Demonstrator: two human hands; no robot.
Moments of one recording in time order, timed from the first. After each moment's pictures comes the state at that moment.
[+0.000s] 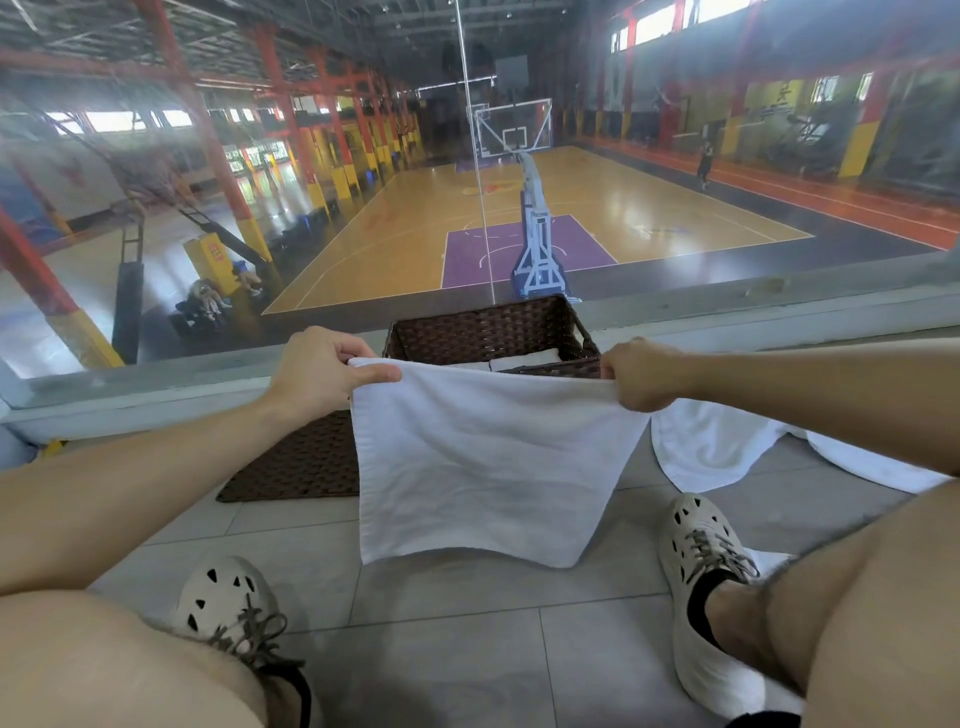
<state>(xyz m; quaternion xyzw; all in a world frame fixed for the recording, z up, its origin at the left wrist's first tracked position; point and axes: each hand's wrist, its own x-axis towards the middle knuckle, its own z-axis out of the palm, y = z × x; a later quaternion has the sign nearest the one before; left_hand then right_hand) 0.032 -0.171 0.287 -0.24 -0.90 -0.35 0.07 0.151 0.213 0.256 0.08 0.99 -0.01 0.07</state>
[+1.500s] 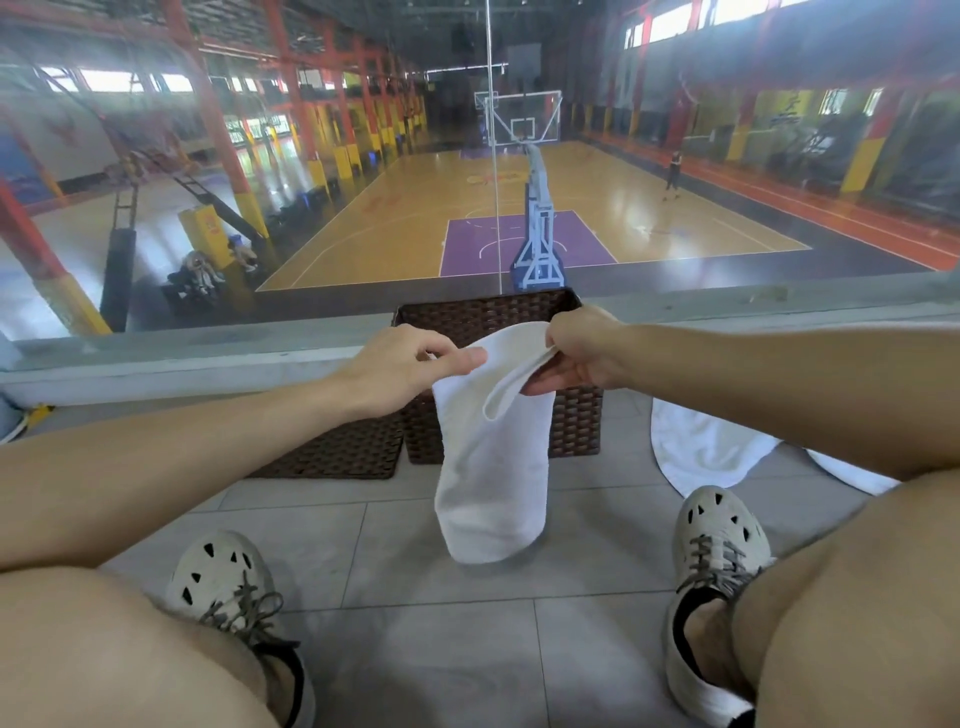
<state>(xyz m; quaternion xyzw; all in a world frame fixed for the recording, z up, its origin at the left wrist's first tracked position) 0.074 -0.127 0.290 -0.35 -0.88 -0.30 -0.05 0.140 0.106 0.301 0.24 0.71 -0.66 0.02</state>
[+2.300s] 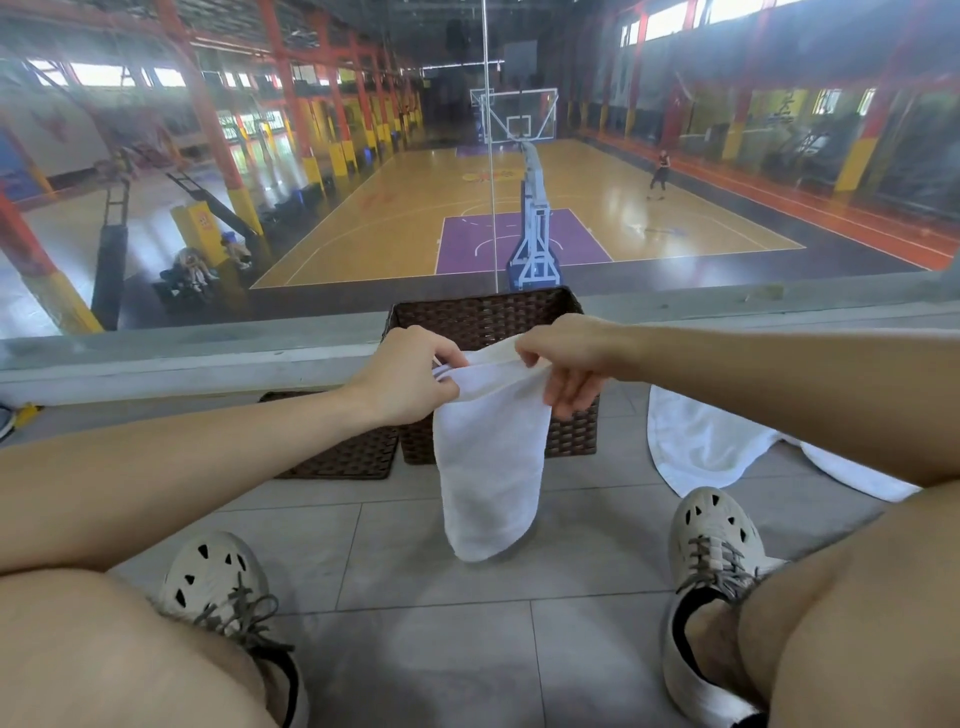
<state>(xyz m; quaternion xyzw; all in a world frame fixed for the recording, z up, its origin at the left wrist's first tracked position) 0.077 -0.105 0.278 -0.33 -0.91 -0.23 0.04 0.139 0.117 0.306 0.16 0.89 -0.41 0.13</state>
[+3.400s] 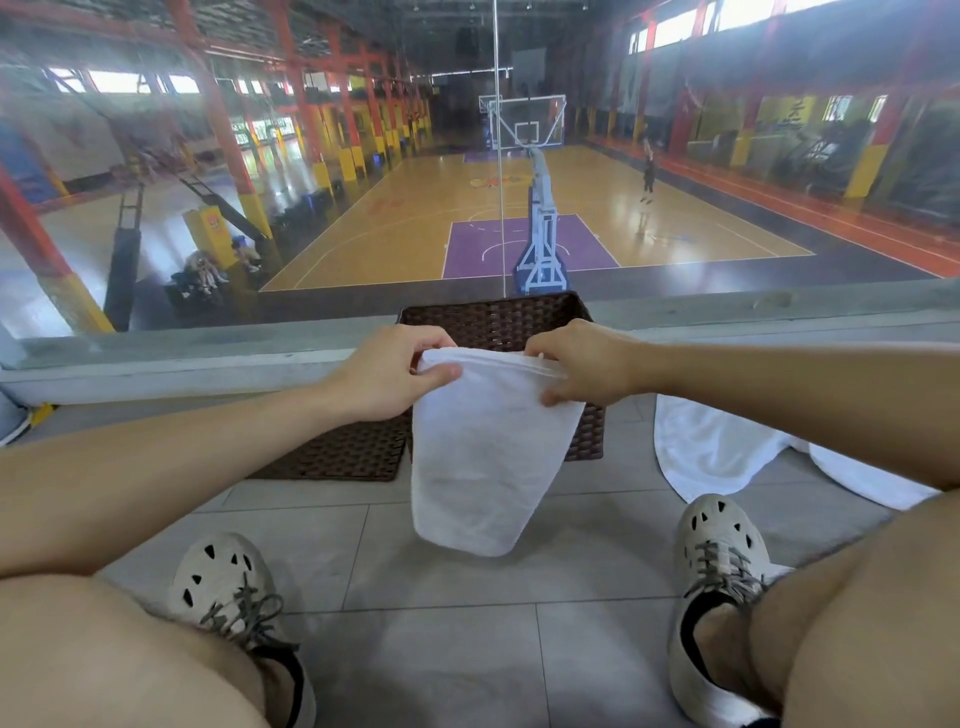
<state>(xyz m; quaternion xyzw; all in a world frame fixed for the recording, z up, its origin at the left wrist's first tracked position) 0.058 -0.138 0.278 -0.40 -0.87 -0.27 0.04 0.135 0.139 0.288 -0.12 0.99 -0.05 0.00</state>
